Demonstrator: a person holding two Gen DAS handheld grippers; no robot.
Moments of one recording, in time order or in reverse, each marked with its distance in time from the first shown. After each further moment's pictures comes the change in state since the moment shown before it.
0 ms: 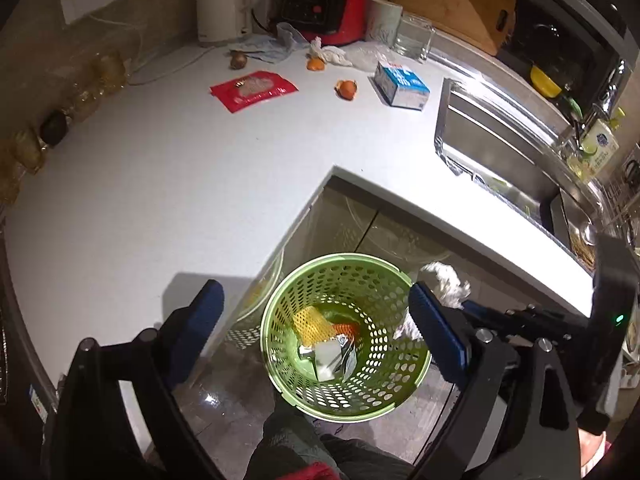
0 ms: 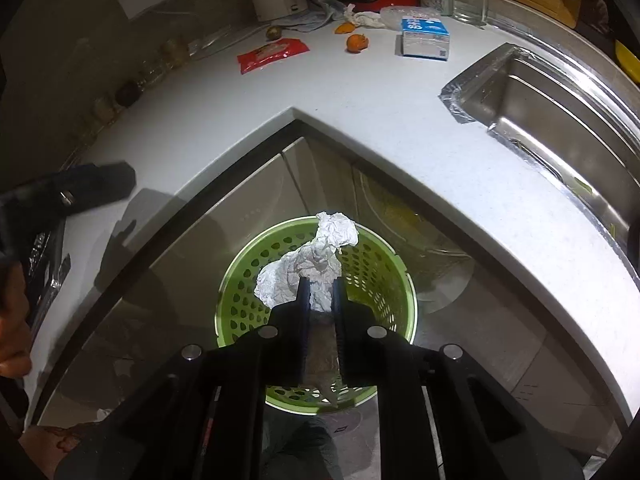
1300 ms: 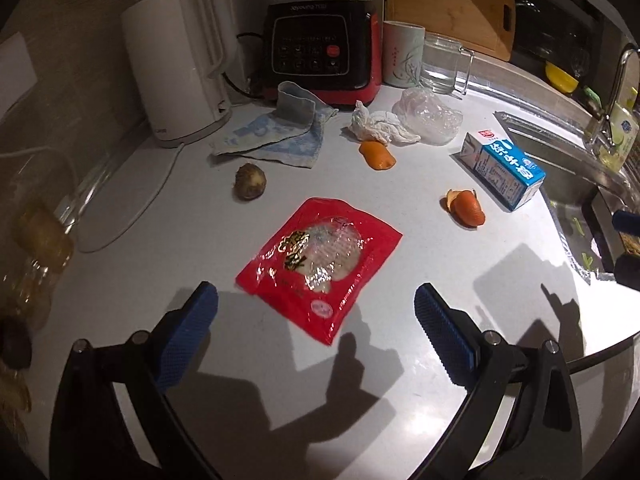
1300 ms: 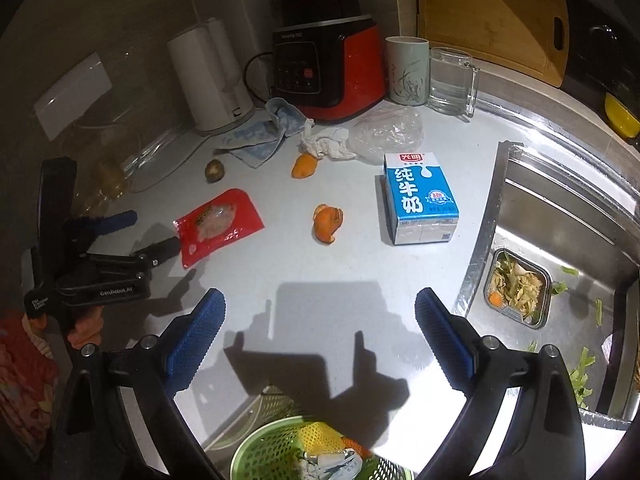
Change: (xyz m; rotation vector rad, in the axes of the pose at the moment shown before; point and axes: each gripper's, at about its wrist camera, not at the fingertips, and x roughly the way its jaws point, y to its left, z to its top) left arm 0.166 0.112 0.220 0.335 -0.109 -0.054; right arm 0.035 -0.011 0.222 0.157 -0.207 -0.156
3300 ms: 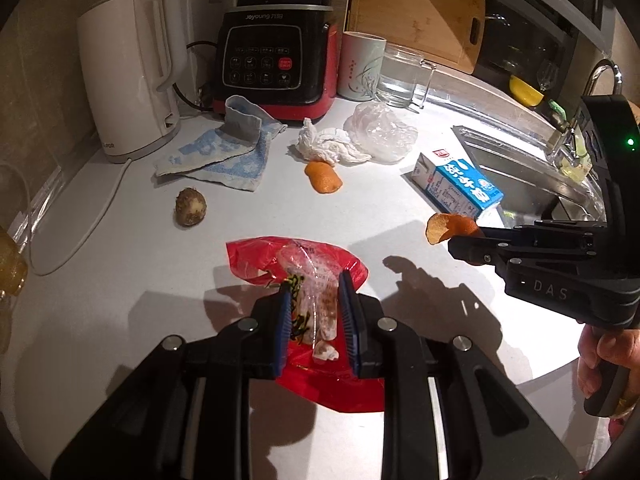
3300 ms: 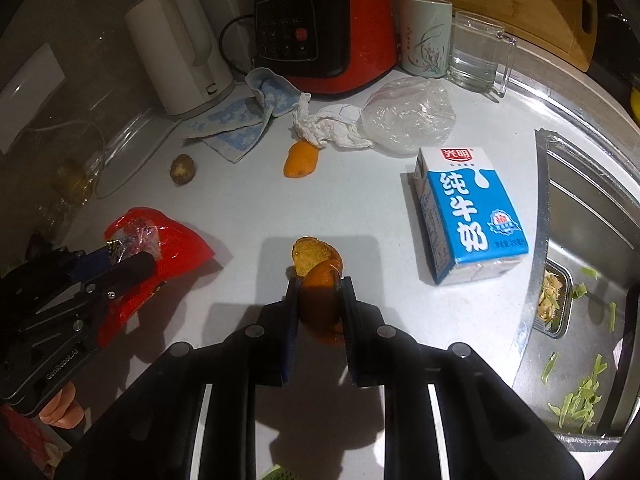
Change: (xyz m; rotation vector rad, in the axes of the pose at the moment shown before) left arm -0.007 -0.025 0.014 -0.010 -0.036 -0.167; right arm 0.075 0.015 0.035 0.028 0.110 -0.024
